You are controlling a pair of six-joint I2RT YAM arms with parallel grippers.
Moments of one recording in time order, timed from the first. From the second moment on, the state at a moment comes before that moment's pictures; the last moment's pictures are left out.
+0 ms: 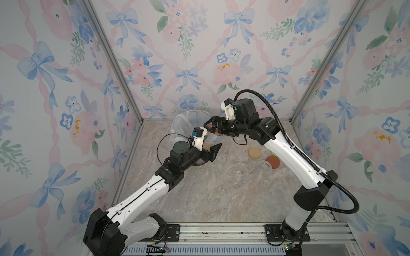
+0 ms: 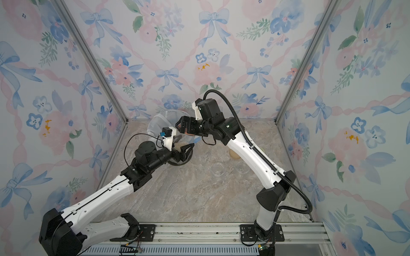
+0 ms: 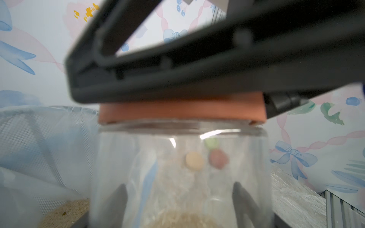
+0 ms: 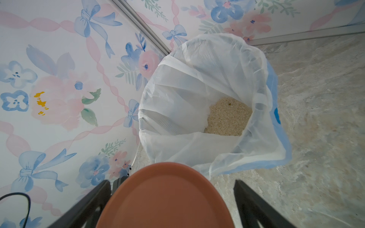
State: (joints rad) left arm -0.63 1.12 0.85 0.20 0.12 -0.16; right arm 0.74 1.77 2.06 -0.84 -0.18 0.65
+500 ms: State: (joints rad) left arm -0.63 1.12 0.85 0.19 0.12 -0.18; right arm 0.74 1.75 2.03 -0.79 -0.17 0.62
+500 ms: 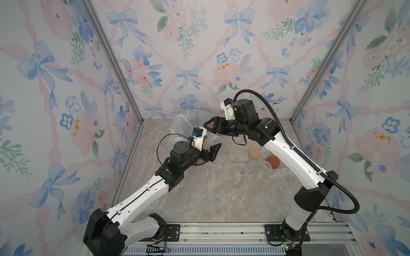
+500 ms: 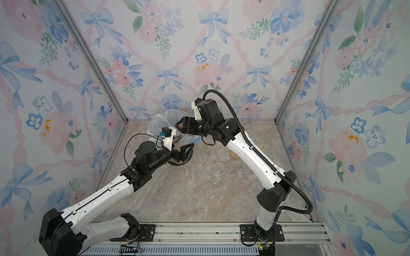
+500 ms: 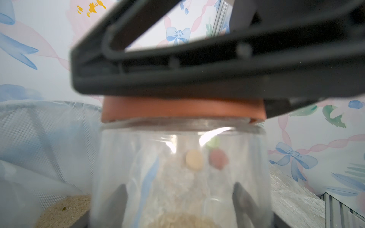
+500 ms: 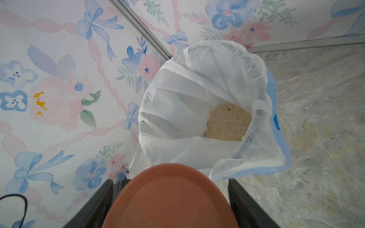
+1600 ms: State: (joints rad) left arm -0.53 0.99 0.83 0.19 0.40 -0.29; right arm 0.54 1.58 1.78 -0.43 -0.52 0.51
